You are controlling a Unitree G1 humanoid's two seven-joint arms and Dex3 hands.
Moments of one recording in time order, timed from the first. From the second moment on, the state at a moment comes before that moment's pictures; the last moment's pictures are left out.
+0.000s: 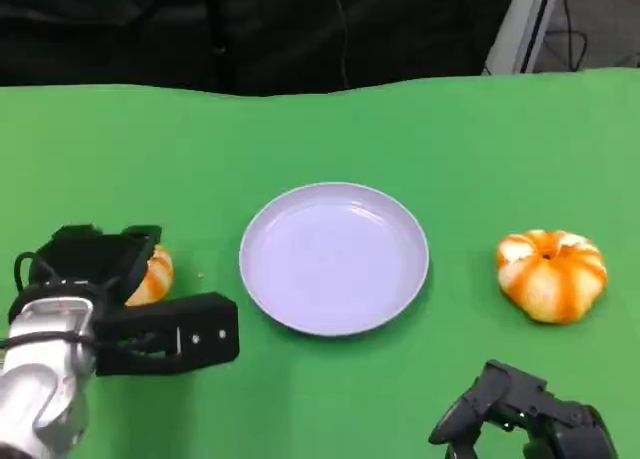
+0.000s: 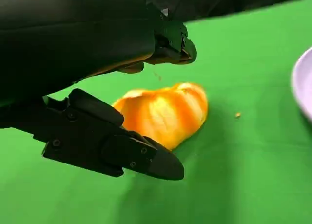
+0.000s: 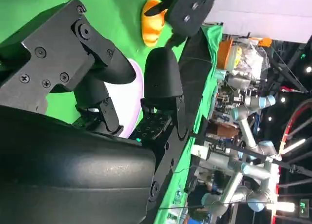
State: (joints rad) left arm -0.40 0.38 -0.37 0.44 0.93 0.24 -0.14; right arm 0.44 0.04 0.23 -0.14 -0.16 -0.61 -0.02
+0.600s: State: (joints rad) left arm -0.66 0.27 -0.47 1.05 0.81 0.12 0.11; right arm 0.45 0.04 0.23 -0.15 -0.16 -0.61 -0.02
